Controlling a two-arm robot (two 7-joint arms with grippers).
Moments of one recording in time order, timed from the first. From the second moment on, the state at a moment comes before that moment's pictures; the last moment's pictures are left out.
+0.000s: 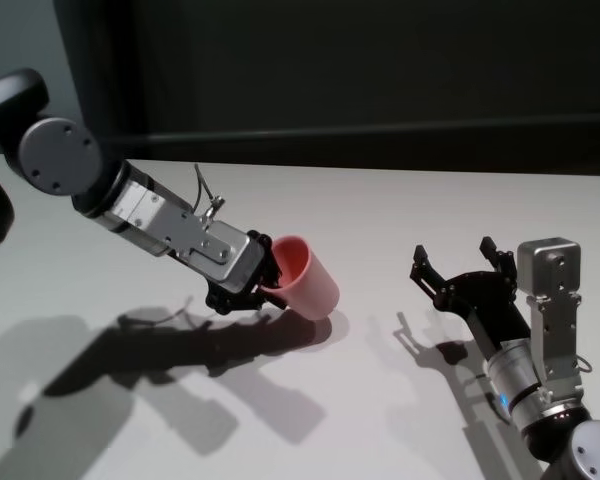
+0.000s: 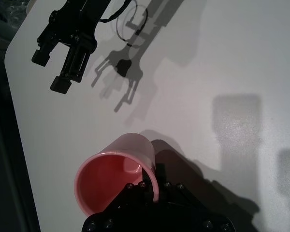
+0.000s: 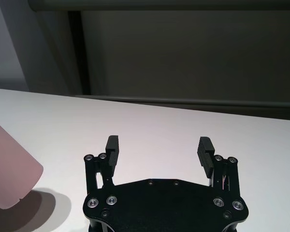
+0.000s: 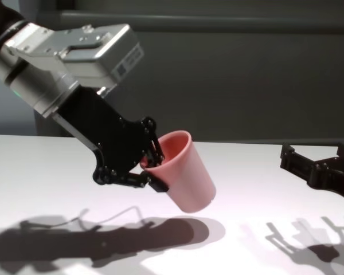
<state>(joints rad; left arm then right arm) -0.99 0.56 1.06 -1.19 0.06 -0.38 -1.14 -0.06 0.16 -0.26 -1.64 0.19 -0.04 -0.06</state>
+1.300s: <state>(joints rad) -0.68 0.56 0.66 -1.23 -0.62 -0.23 -1.01 -0.06 0.16 -0.26 -1.64 0.19 -0.04 -0.06</state>
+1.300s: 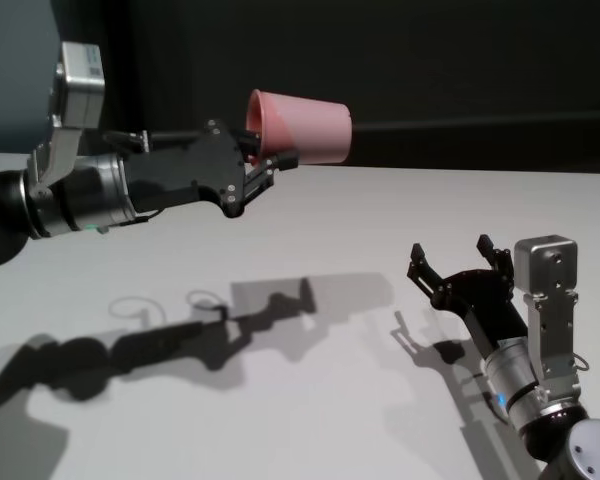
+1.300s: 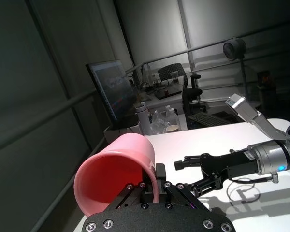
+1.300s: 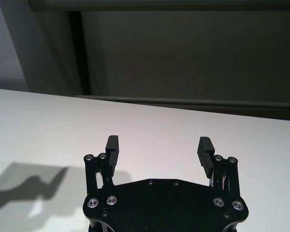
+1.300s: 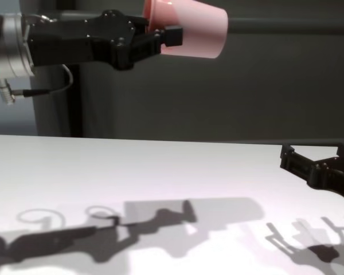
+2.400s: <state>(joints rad) -0.62 0.51 0.64 -1.23 -0.70 -0.21 -1.08 -0.06 0.16 -0.26 -1.64 0.19 -0.04 -0.06</state>
